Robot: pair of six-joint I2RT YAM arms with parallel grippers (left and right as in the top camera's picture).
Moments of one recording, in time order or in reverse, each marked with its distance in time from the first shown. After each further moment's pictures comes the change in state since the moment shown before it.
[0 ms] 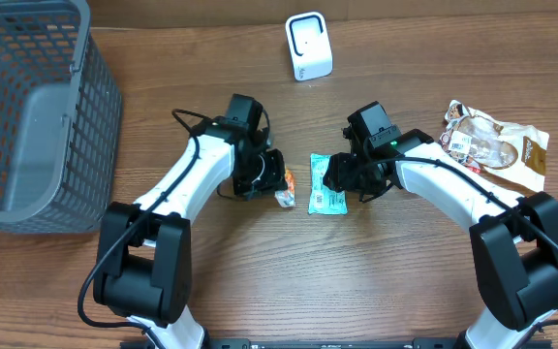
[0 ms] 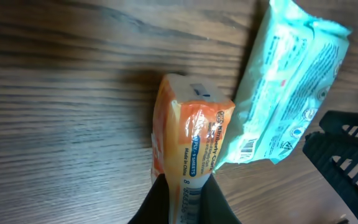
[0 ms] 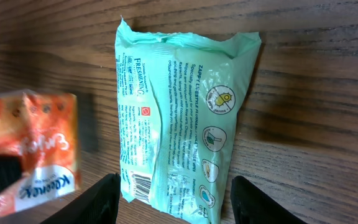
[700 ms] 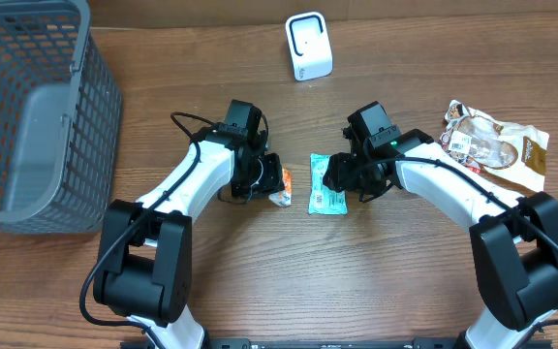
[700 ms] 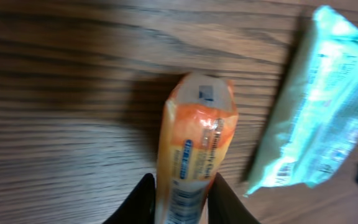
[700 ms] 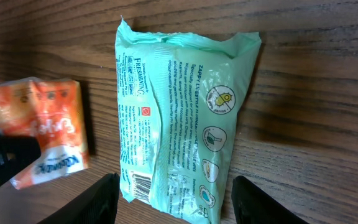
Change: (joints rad) left arm 0.003 0.002 -0.062 0.087 -0.080 0.011; right arm 0.000 0.000 0.000 0.000 0.000 0.000
